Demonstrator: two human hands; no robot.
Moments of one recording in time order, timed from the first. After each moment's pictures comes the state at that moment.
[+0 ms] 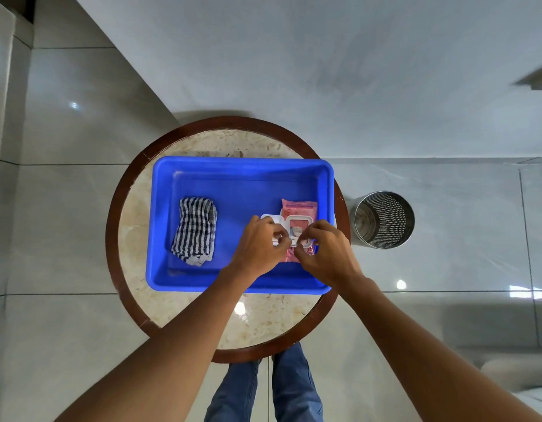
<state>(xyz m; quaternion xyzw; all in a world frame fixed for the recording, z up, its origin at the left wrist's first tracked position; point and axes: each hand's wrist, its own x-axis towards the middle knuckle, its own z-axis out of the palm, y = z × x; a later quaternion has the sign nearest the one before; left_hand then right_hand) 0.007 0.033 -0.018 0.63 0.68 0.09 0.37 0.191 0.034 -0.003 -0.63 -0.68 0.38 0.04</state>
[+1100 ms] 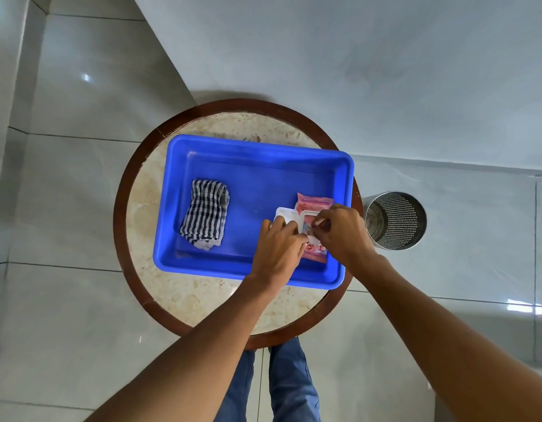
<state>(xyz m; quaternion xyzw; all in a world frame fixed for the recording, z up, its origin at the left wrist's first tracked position) 0.028 0.001 -0.013 0.74 0.64 0.00 0.20 0.181 0.071 -0.002 -0.63 -0.69 0.35 -0.06</state>
